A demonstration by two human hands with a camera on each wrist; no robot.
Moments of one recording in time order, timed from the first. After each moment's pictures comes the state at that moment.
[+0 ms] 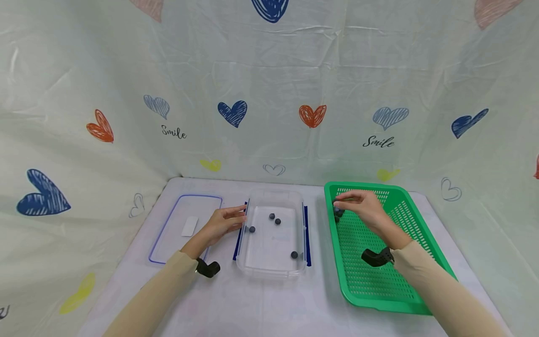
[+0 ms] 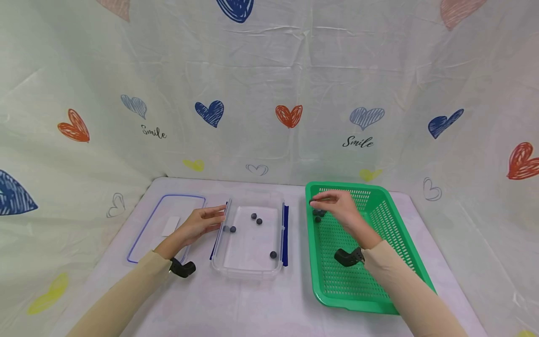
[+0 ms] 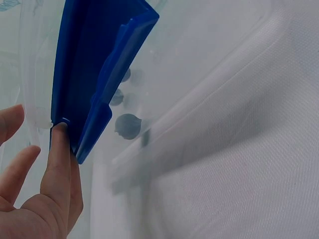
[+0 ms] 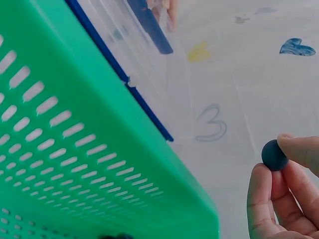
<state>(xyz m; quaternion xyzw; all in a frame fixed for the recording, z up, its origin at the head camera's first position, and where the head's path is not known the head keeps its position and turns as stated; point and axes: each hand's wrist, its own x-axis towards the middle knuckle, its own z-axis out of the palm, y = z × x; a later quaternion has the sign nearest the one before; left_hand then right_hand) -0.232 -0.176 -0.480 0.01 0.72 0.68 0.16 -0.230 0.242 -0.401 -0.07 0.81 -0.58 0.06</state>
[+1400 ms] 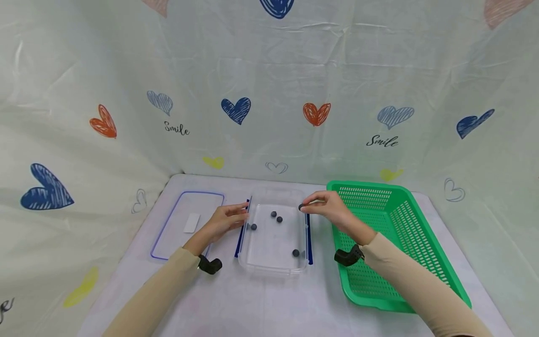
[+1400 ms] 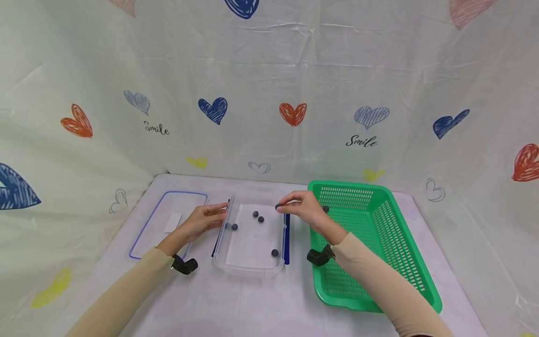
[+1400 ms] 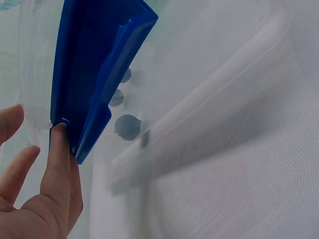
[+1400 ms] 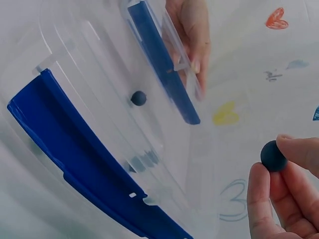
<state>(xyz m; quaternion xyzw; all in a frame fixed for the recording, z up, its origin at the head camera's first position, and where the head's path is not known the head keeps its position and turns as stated) -0.232 -0.175 -0.480 0.01 0.72 0.68 0.16 -0.236 0.160 -0.406 -0.11 0.79 -0.59 0.13</state>
